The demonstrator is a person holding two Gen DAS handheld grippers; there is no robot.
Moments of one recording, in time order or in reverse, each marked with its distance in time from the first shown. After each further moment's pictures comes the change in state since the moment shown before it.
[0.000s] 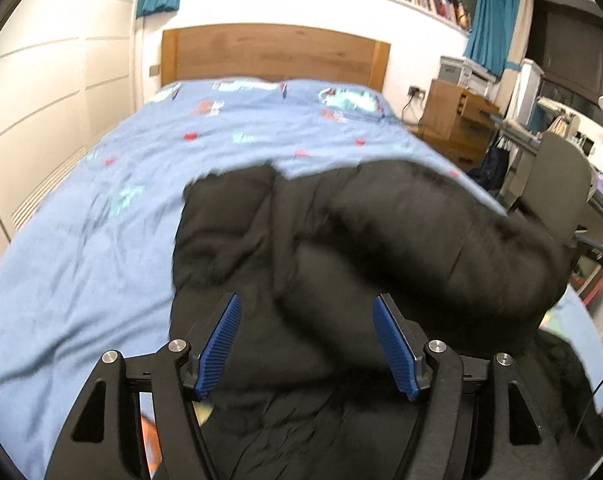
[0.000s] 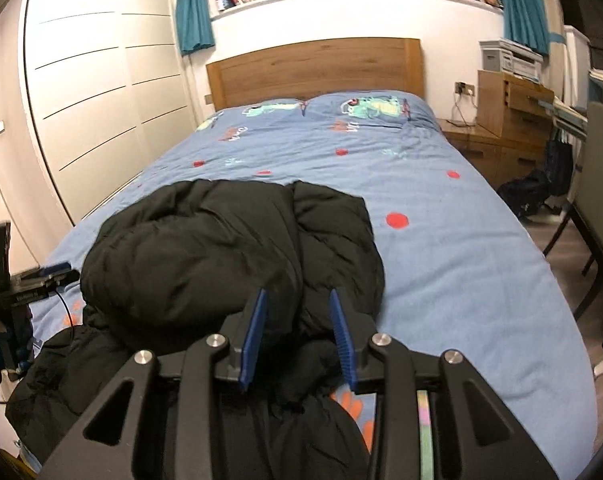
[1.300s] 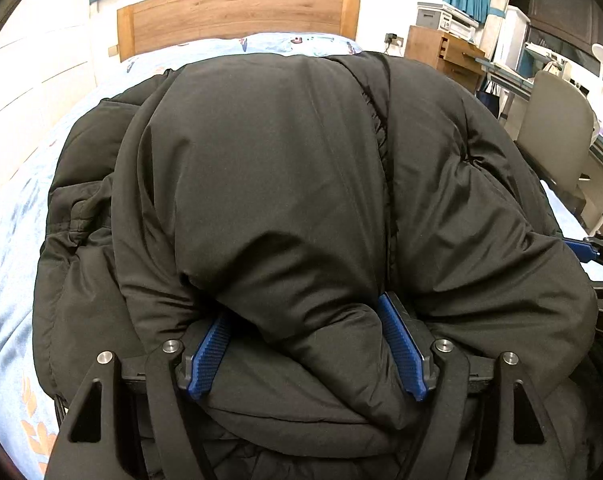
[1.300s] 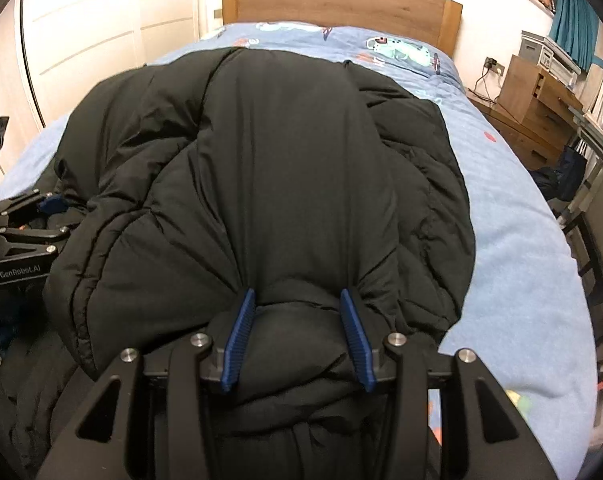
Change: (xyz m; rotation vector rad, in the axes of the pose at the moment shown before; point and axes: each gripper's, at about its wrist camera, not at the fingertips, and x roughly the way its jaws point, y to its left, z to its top) left arm 0.114 -0.067 -0.043 0.090 0.157 -0.026; right arm 0.120 0.056 -0.056 -0.147 0.284 -0.106
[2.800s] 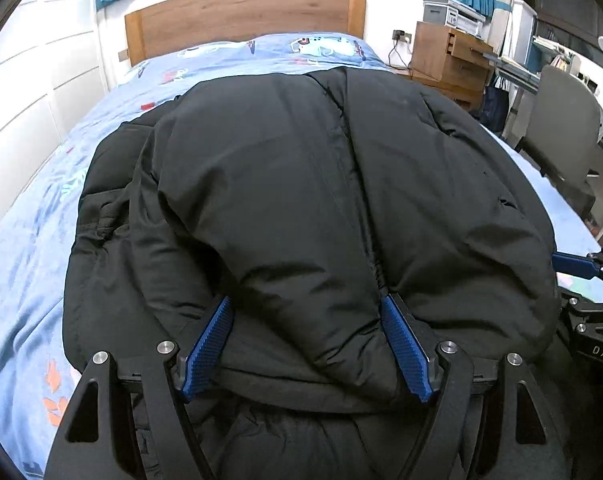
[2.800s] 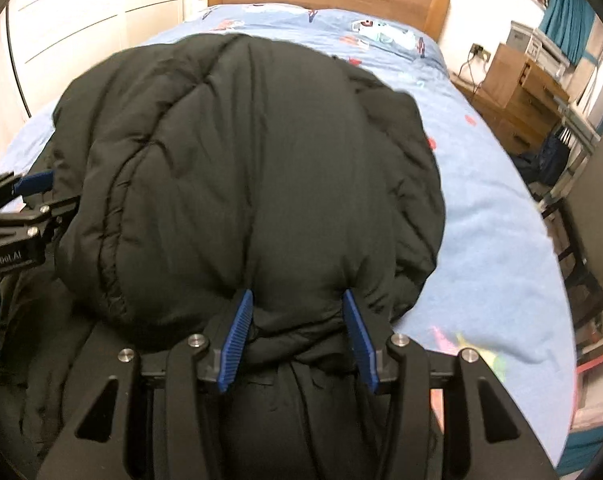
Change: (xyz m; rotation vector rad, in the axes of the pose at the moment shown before) left arm -0.032 -0.015 -0.004 0.011 0.018 0.073; right arm -0.029 0.003 -0.023 0.037 0.057 -0.040
